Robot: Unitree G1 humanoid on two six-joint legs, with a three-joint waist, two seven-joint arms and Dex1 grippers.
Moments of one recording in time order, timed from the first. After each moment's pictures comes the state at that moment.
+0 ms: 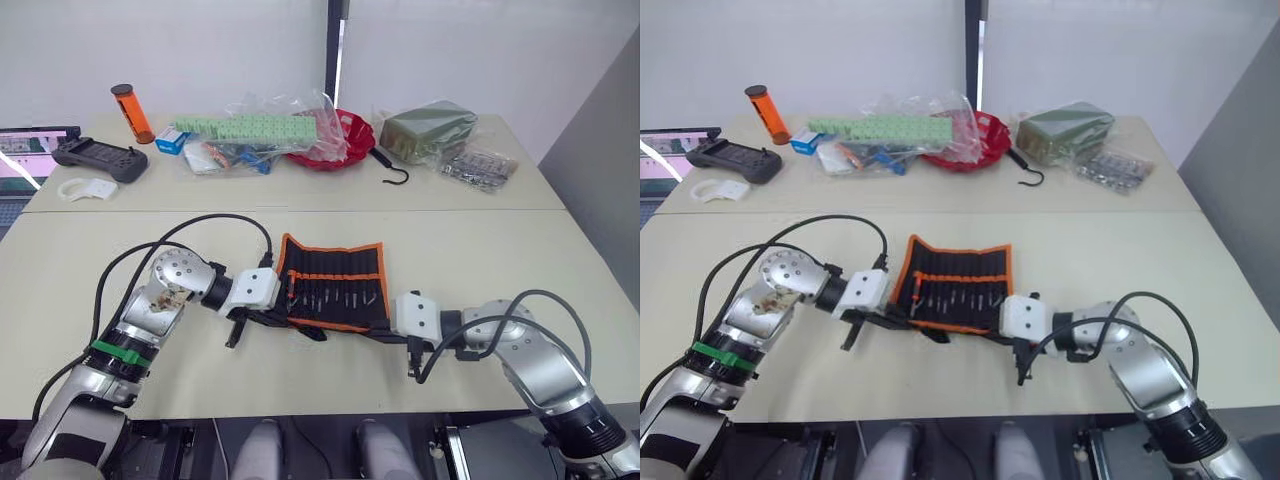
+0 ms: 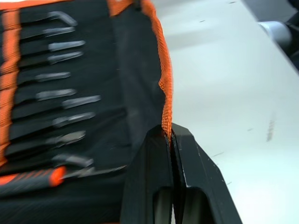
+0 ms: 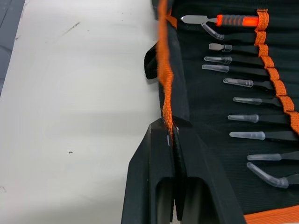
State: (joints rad) left arm -0.57 0.70 -0.31 0.16 -0.15 0.05 -1.46; right arm -0.26 -0.71 0.26 -0.33 0.14 0.26 1.07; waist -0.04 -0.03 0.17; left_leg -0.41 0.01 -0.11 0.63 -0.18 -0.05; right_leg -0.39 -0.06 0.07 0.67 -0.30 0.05
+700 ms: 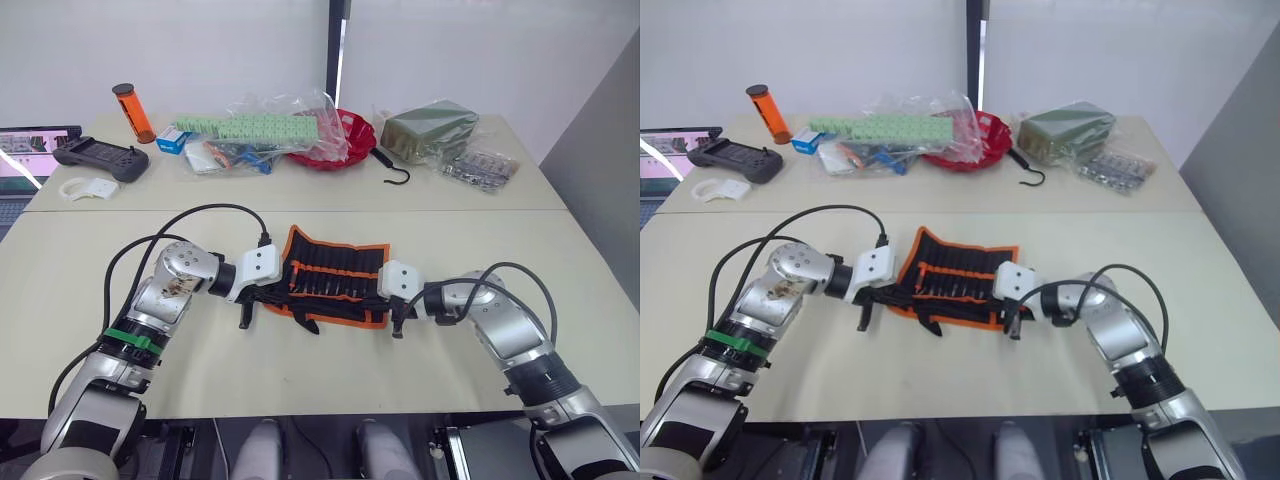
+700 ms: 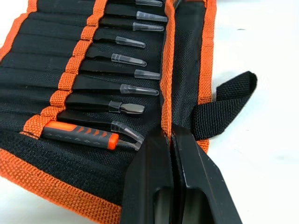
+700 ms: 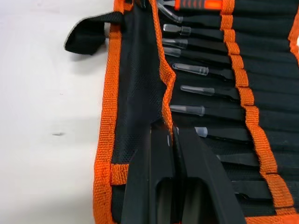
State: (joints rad) left arm -0.63 0.63 -0.30 0.24 -0.09 0.18 -1.29; right arm -0.47 -0.59 0.31 0.05 0.07 0.18 1.06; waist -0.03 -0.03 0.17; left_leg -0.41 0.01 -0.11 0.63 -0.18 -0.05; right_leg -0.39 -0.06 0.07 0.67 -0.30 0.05
